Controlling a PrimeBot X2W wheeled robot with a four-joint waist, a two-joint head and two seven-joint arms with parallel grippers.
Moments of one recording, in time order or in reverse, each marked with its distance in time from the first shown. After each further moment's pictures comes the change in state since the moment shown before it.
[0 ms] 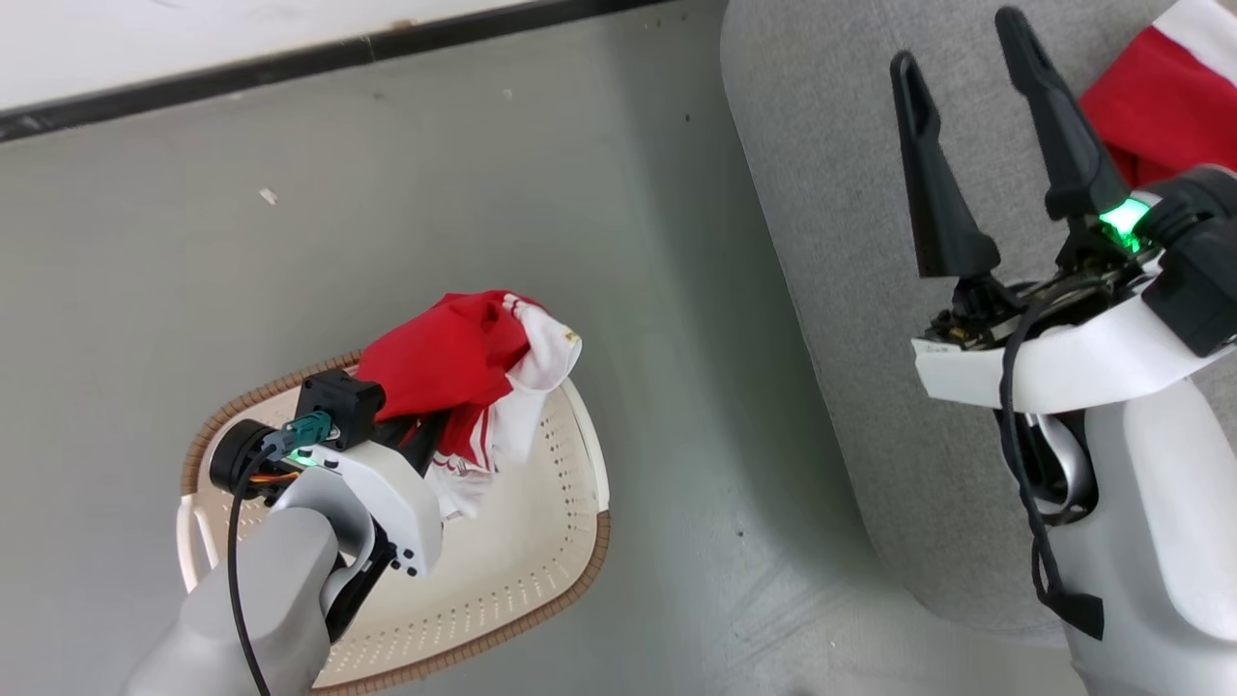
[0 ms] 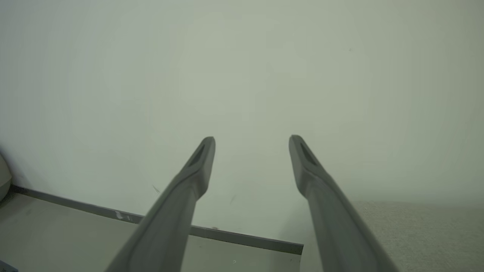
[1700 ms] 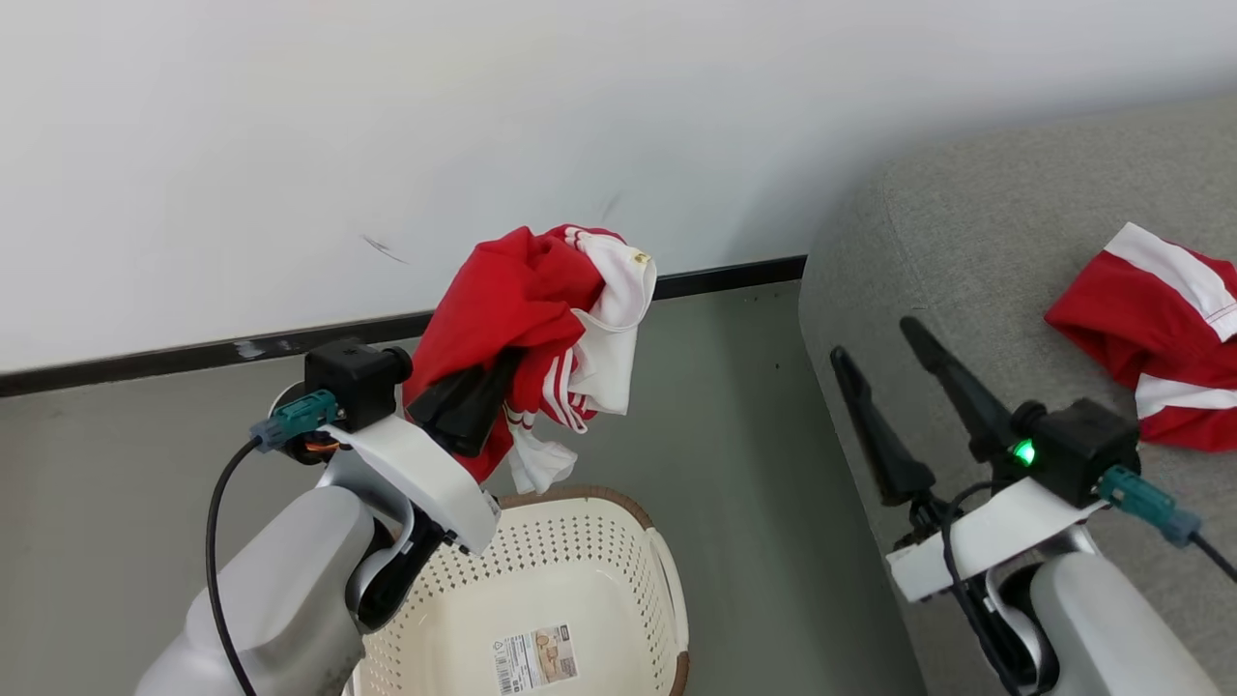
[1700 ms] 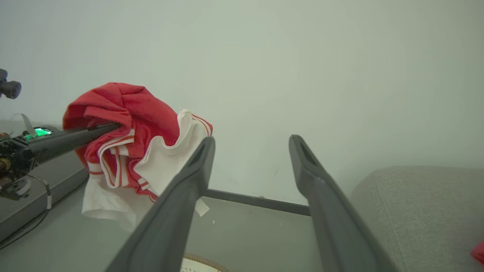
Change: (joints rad) left arm 0.055 0.034 0.038 -0.352 -0.125 0.000 0.003; right arm 0.260 -0.104 0.121 0.183 0.135 0.000 0.000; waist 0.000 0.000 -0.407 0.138
